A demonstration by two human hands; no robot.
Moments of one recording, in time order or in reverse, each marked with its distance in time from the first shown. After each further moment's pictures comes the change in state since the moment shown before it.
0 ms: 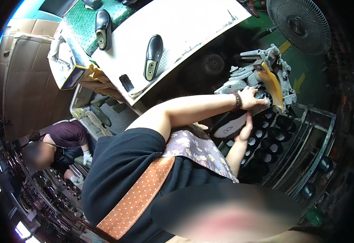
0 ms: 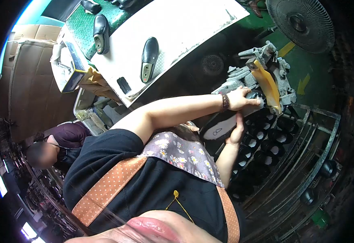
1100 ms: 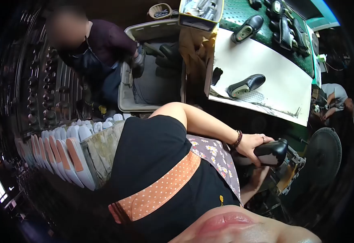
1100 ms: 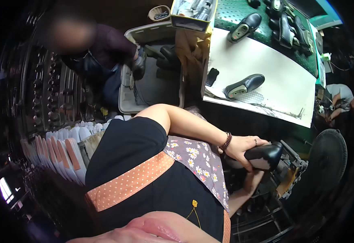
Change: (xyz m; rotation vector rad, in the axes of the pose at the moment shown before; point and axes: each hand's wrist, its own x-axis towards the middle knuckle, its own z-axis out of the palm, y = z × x) left_hand -0.272 -0.035 -0.113 -0.236 0.412 0.639; right_hand -0.081 -0.038 0.123 -1.060 -0.785 -0.387
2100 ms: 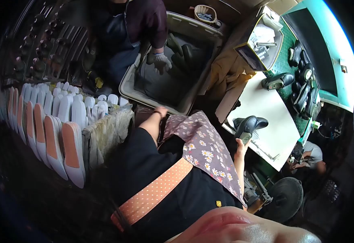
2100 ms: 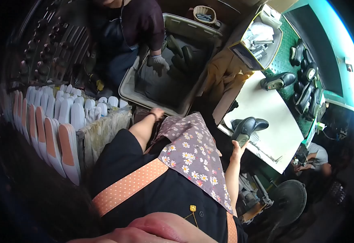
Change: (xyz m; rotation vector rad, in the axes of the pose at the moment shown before) left_hand -0.475 -0.275 -0.068 0.475 0.718 -1.525; right_hand 0.177 0.066 0.186 0.081 -0.086 0.277
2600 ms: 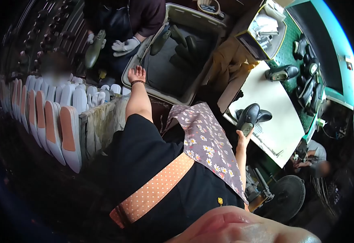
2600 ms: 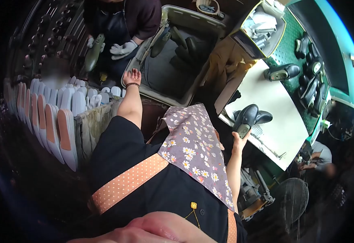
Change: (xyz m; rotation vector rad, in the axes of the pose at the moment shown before) left_hand -0.012 -0.069 -0.162 -2.666 0.827 -0.089; right_hand -0.003 -0.002 0.003 -0.107 -0.062 -0.022
